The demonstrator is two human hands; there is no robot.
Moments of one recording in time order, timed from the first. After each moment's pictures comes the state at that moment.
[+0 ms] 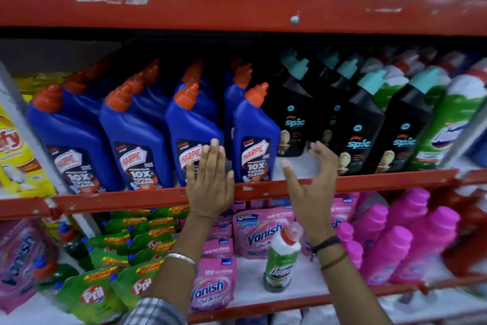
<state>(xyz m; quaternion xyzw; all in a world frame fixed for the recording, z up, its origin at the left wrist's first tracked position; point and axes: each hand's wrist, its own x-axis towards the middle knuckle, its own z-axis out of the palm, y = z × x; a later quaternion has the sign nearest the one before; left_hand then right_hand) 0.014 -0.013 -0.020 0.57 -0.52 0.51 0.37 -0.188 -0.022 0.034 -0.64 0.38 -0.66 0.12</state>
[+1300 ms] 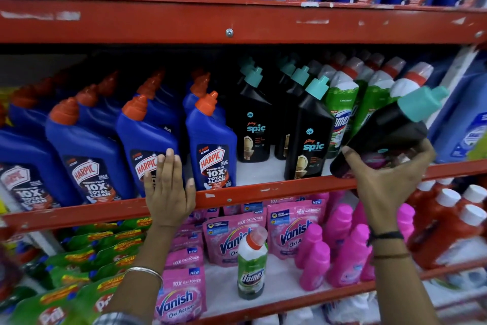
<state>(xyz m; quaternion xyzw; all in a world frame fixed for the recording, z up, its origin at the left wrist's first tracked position) 0.013 -0.021 -0.023 0.56 -0.51 0.53 0.39 -0.349 -0.050 0.085 -0.47 0.47 -0.75 0.02</state>
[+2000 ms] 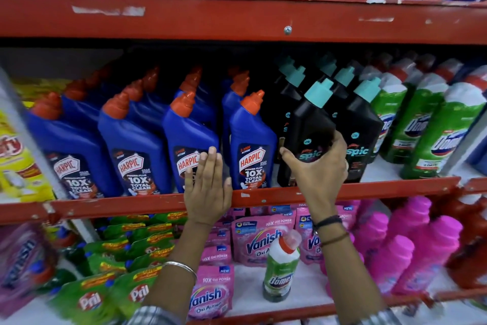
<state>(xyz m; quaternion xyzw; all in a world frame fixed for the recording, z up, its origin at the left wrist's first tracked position) 0.011 -0.019 -0.022 0.56 -0.51 0.53 0.38 -0.197 -0.046 0.077 -0.58 0.52 -0.62 0.10</state>
